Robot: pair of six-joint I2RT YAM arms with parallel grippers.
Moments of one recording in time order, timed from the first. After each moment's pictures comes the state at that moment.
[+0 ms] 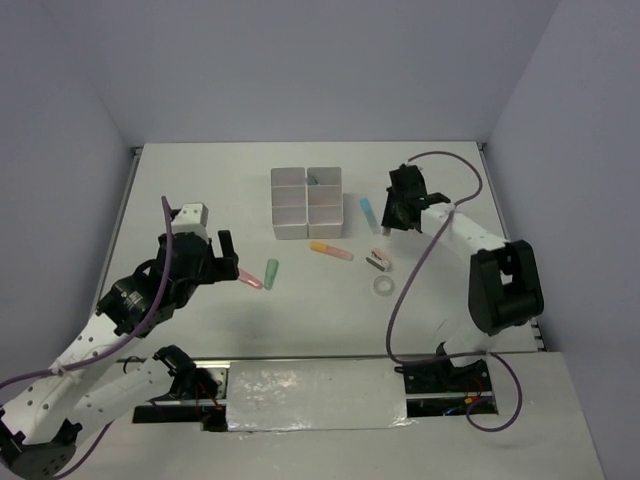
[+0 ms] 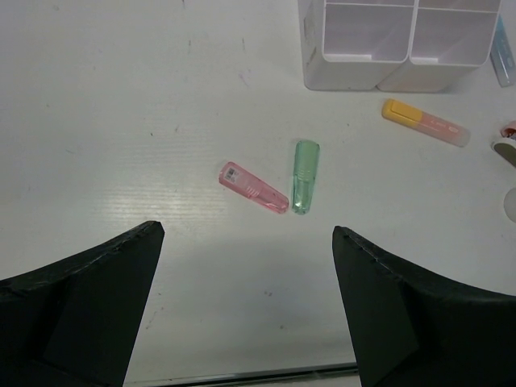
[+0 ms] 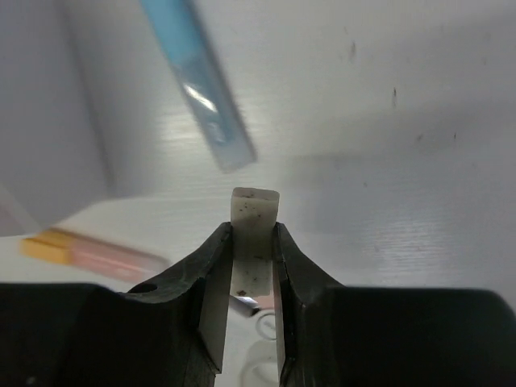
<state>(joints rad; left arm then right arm) -0.64 0.73 0.91 -0.79 -0.46 -0.50 0.27 1.65 1.09 -0.40 0.14 0.44</state>
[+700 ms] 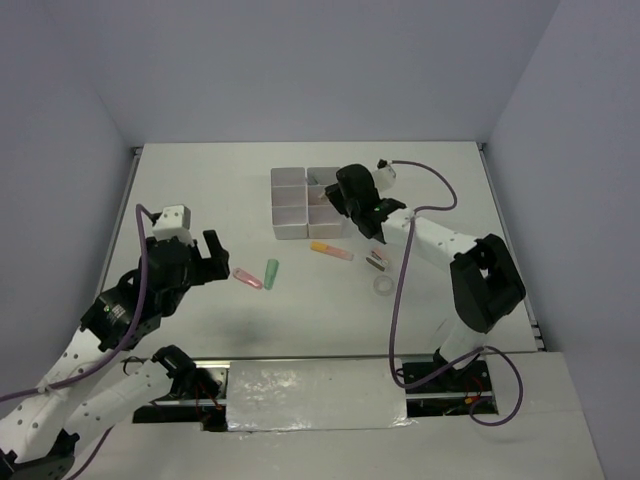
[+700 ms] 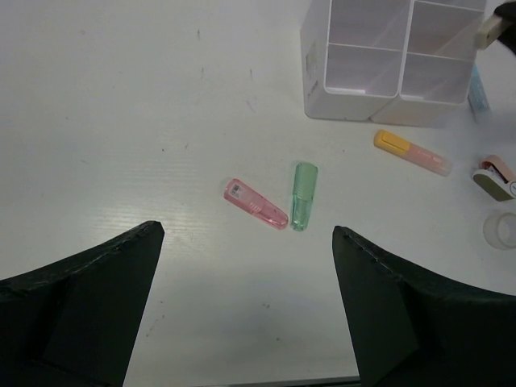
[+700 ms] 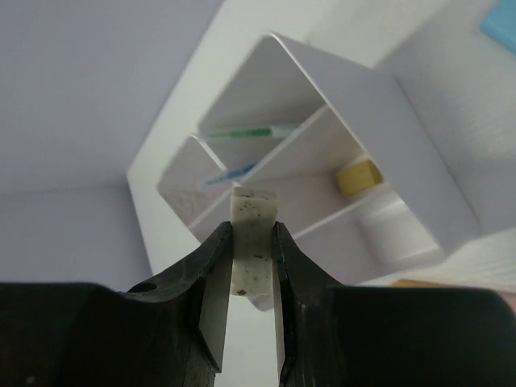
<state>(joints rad) -0.62 0.65 0.91 -0.79 -0.50 -0.51 0.60 1.68 1.18 -0.05 0.38 1.26</state>
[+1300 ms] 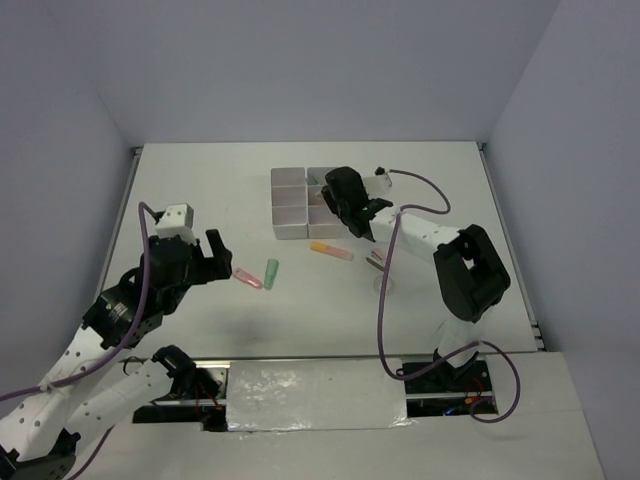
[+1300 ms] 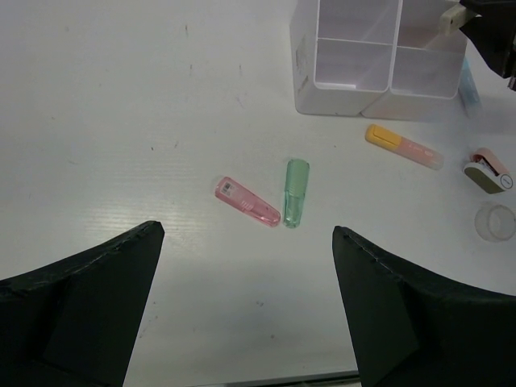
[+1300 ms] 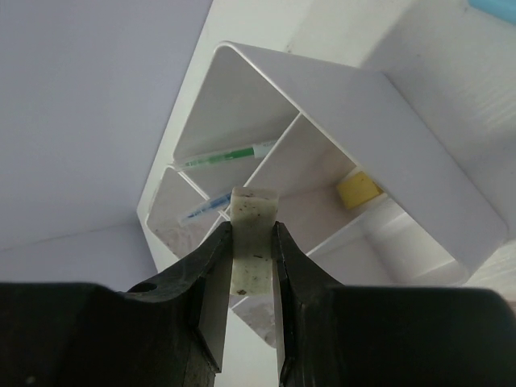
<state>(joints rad) -0.61 0.66 0.91 -0.78 -0.46 -0.50 0.62 1.78 1.25 -0.04 0.49 1.43</state>
